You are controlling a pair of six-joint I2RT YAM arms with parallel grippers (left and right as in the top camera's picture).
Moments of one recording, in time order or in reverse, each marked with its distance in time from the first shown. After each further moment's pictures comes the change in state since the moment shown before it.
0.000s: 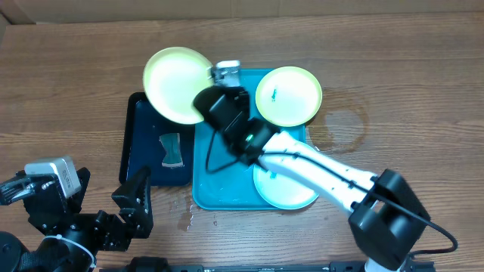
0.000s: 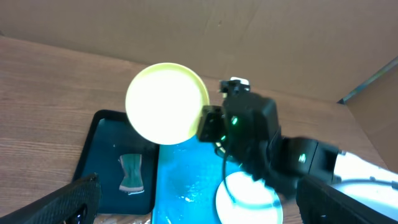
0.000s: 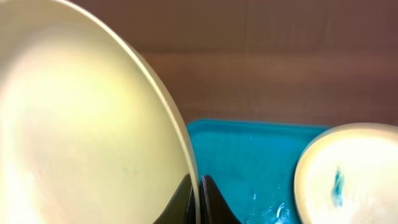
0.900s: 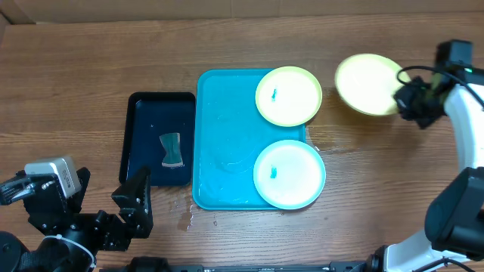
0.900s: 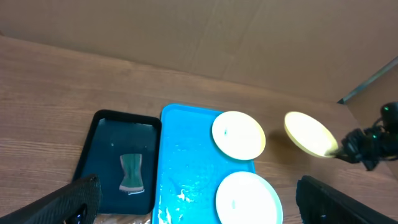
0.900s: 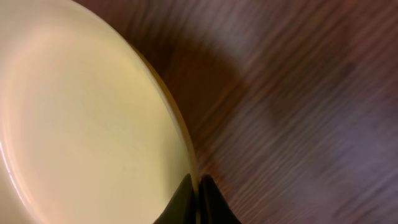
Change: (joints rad) left arm 0.000 0.000 0.000 0.000 0.000 0.000; right arm -1.126 -0.118 -0.005 -0.790 -0.630 0.141
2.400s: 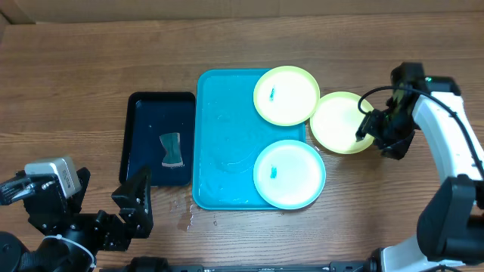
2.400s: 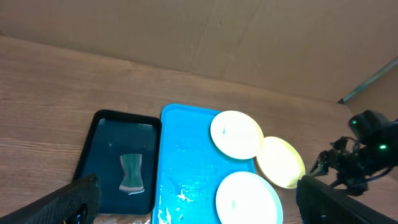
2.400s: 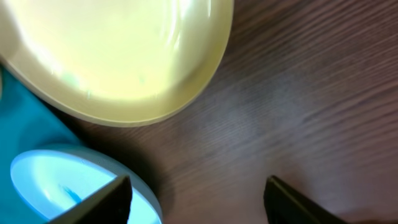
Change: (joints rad) left arm 0.000 0.000 0.000 0.000 0.000 0.000; right arm 0.185 -0.060 -0.106 -0.277 -0.018 -0.287
